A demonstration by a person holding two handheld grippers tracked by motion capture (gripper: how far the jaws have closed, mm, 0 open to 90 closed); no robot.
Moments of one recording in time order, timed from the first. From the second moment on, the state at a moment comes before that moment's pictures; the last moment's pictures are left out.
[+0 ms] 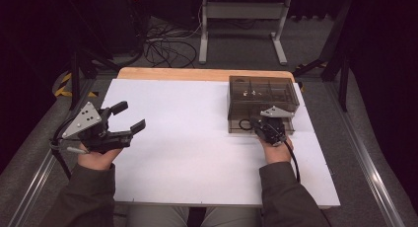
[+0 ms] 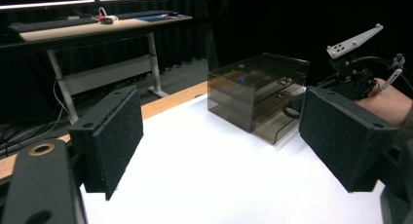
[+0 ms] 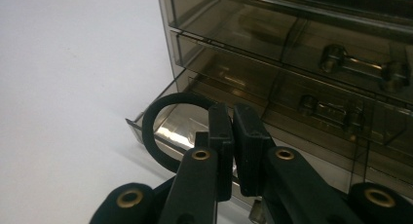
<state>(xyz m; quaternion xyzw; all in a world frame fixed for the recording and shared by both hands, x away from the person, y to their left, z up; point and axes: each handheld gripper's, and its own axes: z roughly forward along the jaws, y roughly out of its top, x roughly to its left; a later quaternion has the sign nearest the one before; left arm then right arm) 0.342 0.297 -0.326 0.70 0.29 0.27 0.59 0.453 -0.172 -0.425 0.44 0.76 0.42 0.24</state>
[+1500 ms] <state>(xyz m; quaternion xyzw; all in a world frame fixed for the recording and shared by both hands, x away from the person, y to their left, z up) 0.344 0.296 -0.330 0.71 0.30 0.27 0.58 0.474 -0.201 -0.447 0.51 0.73 0.36 0.28</state>
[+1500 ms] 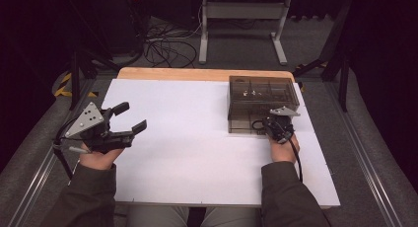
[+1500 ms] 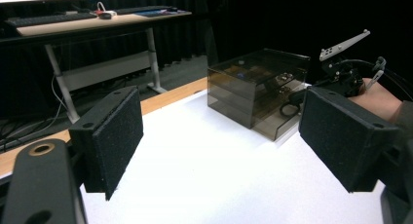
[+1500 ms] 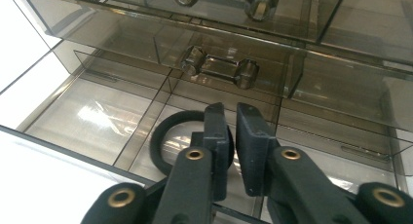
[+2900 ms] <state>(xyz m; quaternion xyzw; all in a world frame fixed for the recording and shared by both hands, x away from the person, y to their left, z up) 0.342 0.298 -0.326 0.70 0.29 0.27 0.59 0.465 -0.194 -0.439 0.50 0.72 0.41 0.25</state>
